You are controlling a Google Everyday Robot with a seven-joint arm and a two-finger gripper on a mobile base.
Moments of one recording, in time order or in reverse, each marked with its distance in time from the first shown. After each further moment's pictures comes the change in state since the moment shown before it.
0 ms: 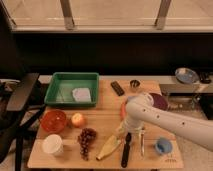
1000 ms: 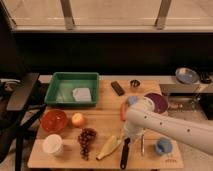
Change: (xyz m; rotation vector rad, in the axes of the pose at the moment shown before) arm -0.031 0.009 -0.012 0.025 0.023 -0.019
